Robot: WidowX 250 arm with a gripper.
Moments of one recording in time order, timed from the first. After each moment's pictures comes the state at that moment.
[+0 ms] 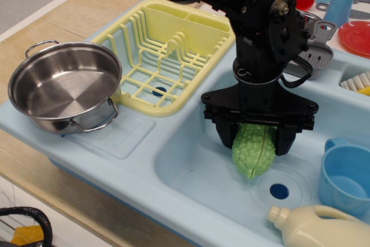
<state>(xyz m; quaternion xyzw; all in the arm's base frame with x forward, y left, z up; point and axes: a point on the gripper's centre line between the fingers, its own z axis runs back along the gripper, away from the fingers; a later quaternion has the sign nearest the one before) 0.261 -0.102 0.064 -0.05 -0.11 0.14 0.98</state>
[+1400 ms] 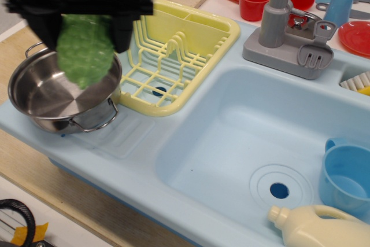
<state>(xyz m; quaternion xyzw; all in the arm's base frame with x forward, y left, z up) 0.183 0.040 0.188 0.06 -0.20 0.27 0.94</state>
